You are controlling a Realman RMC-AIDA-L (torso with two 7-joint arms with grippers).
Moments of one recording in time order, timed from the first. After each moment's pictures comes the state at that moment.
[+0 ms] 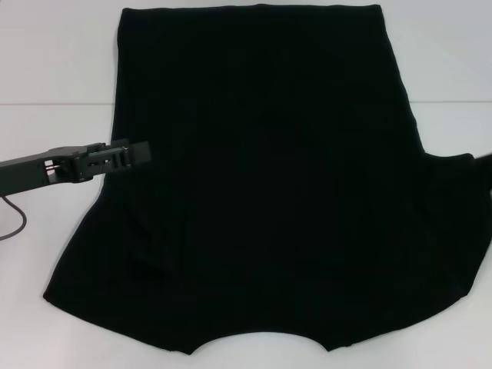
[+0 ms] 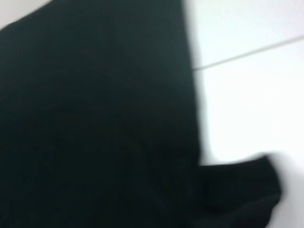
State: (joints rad) left arm -0.57 -2.05 0.32 0.79 2.11 1.70 -1.86; right arm 0.72 1.87 -0.58 -0.72 -2.55 -1.28 2.57
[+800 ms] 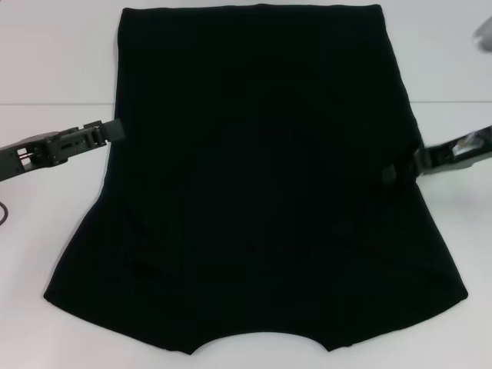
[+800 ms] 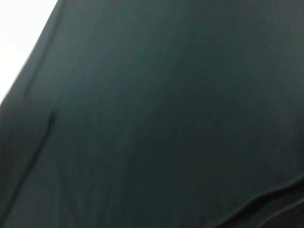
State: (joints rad) left arm -0.54 -2.06 0.24 0.79 2.06 1.70 -1.86; right arm 0.85 1.96 -0.79 -0.72 -2.54 -1.30 2.48
